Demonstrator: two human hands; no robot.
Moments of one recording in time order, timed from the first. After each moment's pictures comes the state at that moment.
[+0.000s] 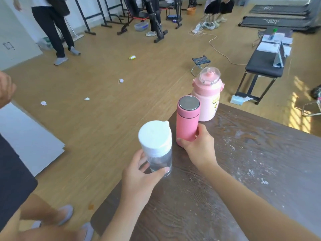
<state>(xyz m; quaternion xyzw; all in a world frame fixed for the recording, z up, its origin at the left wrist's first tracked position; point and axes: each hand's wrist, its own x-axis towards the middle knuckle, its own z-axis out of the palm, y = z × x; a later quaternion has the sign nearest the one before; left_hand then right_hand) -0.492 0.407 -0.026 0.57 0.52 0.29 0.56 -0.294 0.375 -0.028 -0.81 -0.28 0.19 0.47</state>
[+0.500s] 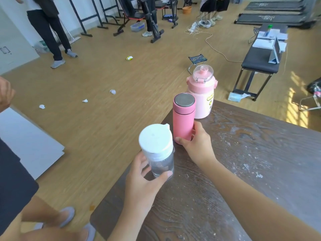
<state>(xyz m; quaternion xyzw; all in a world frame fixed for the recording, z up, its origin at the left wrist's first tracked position) -0.491 0.380 -0.027 0.62 0.50 0.28 0.54 -0.282 0.368 -0.037 -0.81 -0.31 0.21 0.45</state>
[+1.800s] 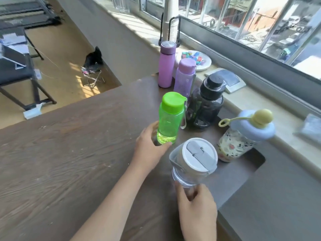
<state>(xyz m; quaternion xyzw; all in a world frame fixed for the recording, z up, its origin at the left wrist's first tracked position) -0.151 -0.230 -0.030 0.82 -0.03 -0.04 0.57 -0.312 -0.329 -0.041 -0.81 0.38 -0.09 0.44</state>
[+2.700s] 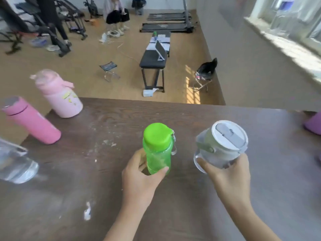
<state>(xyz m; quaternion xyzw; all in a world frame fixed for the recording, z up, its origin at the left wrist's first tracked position) -0.293 0.055 -0.018 0.75 0.30 0.22 0.55 -0.197 -0.136 0.011 -0.82 -0.02 -0.01 0.57</state>
